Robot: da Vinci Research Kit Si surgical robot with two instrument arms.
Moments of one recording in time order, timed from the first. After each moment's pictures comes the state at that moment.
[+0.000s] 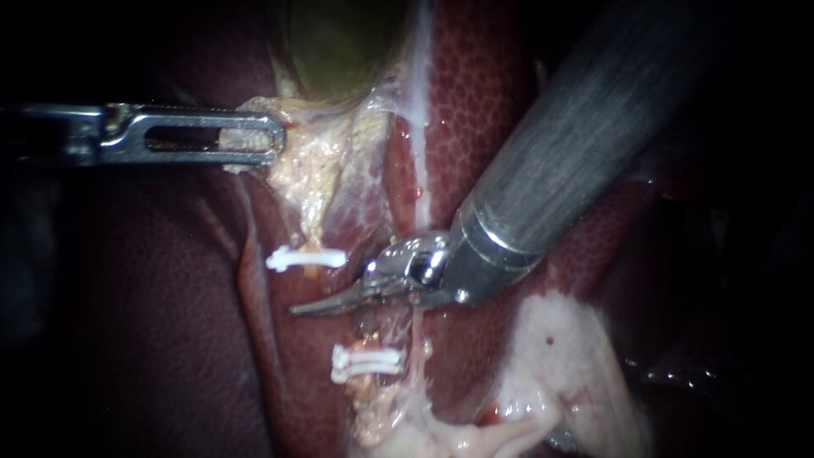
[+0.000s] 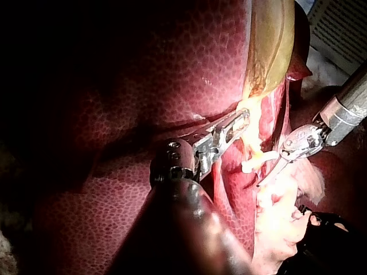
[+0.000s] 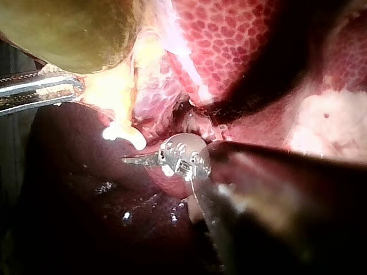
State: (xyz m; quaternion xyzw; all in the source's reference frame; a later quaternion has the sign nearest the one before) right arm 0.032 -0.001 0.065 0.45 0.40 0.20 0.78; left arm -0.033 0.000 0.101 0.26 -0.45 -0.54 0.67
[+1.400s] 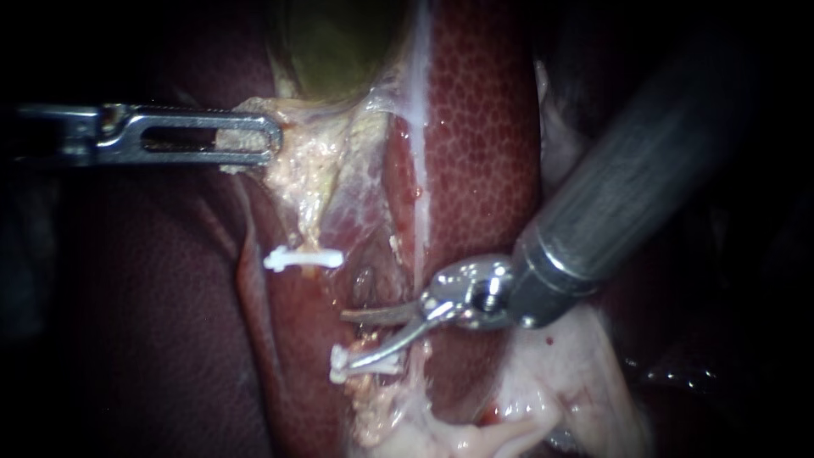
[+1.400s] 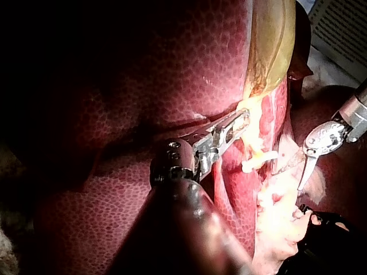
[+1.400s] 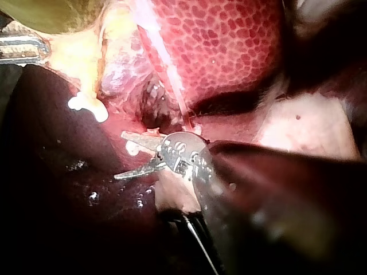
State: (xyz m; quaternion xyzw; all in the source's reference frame) right arm 0.026 -0.002 0.063 0.34 0.47 0.16 0.80; left arm -0.033 -0.001 0.101 0.26 -0.45 -0.54 0.67
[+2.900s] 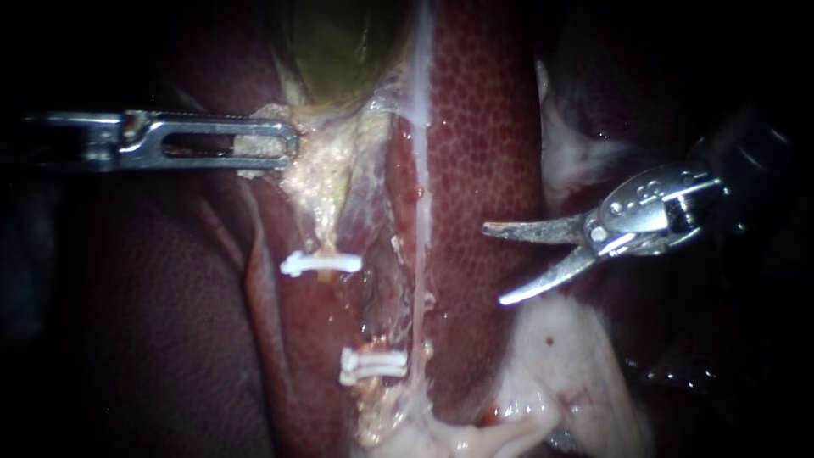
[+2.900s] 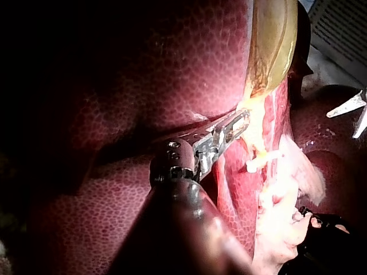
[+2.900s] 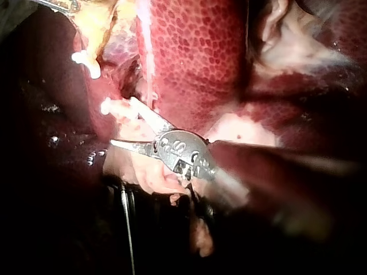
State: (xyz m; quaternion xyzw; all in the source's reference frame) right arm 0.015 0.005 0.052 0.21 0.51 0.10 0.83; left arm -0.035 -0.001 0.104 0.25 -0.45 -0.54 0.67
